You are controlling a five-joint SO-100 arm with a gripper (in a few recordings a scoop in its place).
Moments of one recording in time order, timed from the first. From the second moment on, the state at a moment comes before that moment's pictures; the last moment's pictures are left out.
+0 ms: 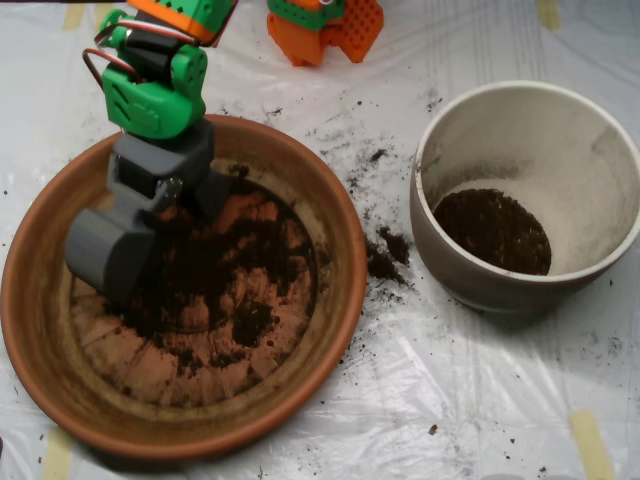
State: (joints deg) arm 36.1 87.3 115.4 42.6 -0.6
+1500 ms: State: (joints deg) arm 35.7 68.7 89.5 52.0 -9.1
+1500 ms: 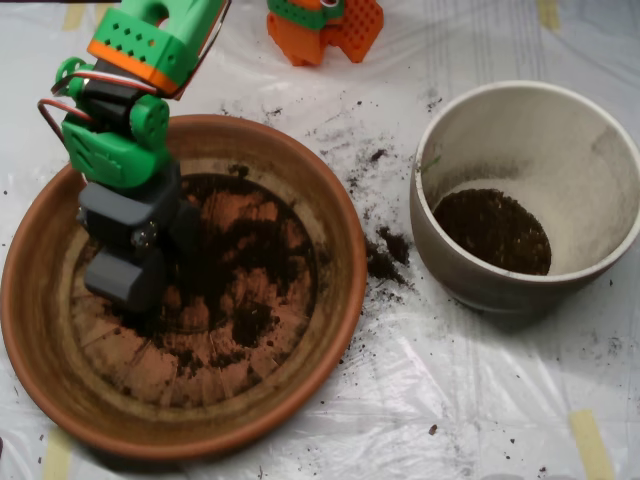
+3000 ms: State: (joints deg) arm 7.3 116.7 95.6 68.6 -13.5
